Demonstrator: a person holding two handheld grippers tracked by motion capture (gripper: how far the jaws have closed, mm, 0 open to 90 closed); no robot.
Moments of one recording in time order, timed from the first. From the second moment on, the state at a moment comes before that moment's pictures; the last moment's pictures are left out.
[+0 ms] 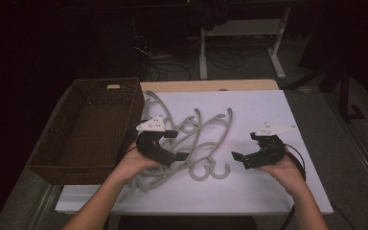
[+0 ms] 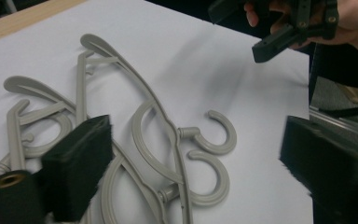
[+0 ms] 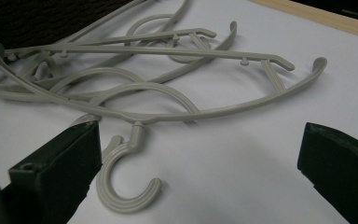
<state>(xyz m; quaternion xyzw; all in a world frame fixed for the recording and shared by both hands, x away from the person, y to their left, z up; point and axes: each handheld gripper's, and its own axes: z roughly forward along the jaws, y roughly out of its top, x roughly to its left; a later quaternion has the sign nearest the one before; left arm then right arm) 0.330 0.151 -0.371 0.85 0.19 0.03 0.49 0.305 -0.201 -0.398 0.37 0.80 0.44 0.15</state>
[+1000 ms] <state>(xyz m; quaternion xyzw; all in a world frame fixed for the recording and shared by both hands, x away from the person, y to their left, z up) 0.329 0.133 -0.404 0.89 0.18 0.04 0.41 0.292 -0.211 -0.425 0.38 0.79 0.45 0.16</state>
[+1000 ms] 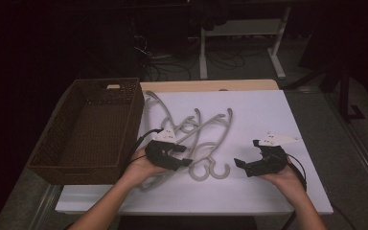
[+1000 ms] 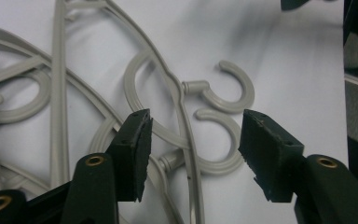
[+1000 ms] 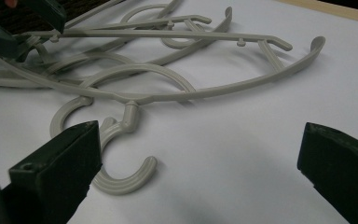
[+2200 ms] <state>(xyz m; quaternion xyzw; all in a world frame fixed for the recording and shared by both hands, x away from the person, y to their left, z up) 0.334 0.103 -0.435 0.95 0.17 0.03 0.25 0.294 -0.210 -0.426 0.37 0.80 0.45 0.17</state>
